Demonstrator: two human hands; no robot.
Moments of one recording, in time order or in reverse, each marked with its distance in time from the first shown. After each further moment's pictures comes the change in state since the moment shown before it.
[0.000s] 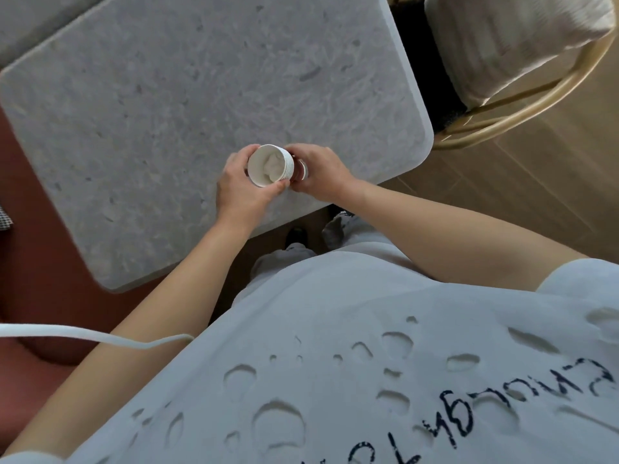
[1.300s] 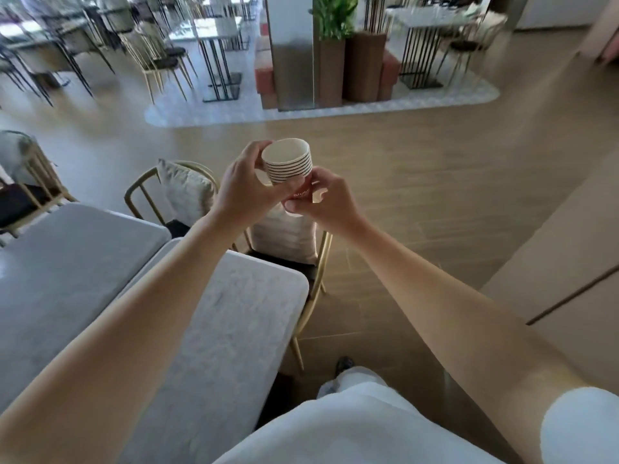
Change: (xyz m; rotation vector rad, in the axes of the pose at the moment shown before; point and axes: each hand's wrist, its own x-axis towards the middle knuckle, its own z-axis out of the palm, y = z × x) left_hand -0.085 0.297 -0.118 -0.160 -0.208 1.387; right_hand -0.229 -0.186 -0.187 0.162 1.326 0.056
